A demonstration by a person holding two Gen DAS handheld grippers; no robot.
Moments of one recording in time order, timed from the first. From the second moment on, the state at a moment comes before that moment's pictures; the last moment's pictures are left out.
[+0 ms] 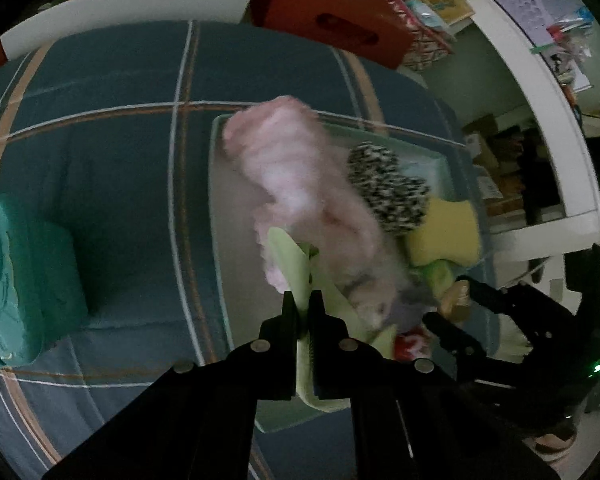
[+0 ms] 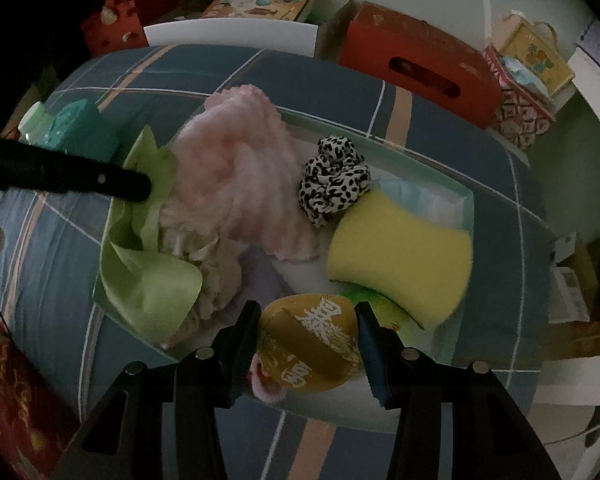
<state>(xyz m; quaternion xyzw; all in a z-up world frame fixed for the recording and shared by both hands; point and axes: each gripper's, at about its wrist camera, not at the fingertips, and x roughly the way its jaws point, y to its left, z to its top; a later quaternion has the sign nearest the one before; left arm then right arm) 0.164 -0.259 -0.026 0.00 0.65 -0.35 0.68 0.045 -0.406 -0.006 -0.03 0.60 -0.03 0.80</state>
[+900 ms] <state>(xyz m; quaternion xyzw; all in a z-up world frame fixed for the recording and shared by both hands) 0.127 -0.211 -0.006 0.03 0.56 -0.30 0.77 0.042 -0.406 -0.010 0.04 0.56 -0.13 0.82</state>
